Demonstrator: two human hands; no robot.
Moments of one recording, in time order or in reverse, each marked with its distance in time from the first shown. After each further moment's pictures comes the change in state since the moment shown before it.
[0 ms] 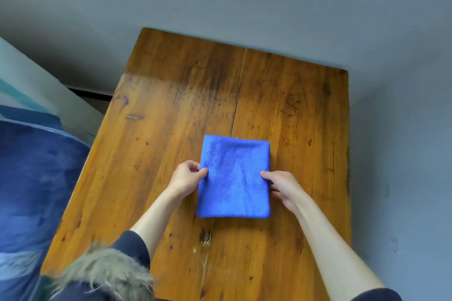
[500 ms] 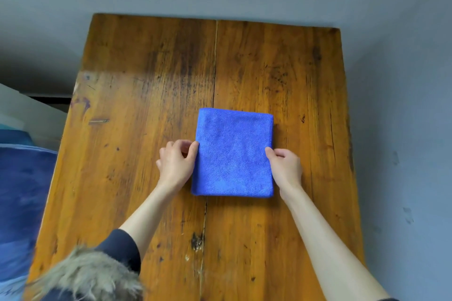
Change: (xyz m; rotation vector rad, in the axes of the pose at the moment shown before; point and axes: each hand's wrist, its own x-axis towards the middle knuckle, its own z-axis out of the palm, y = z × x) left_hand 0.030 0.020 0.031 0.379 0.225 0.231; right_hand 0.029 0.015 -0.008 -0.117 0.438 -0.148
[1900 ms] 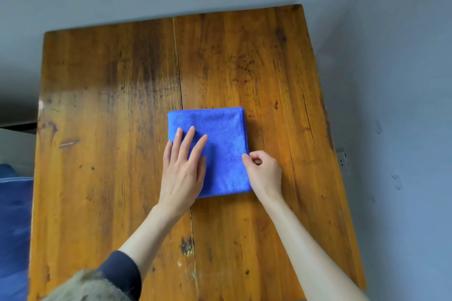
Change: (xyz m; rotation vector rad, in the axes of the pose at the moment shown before) left_hand -0.029 0.022 0.031 0.451 0.090 0.740; right_hand -0.023 0.020 -0.005 0.079 -0.003 -0.095
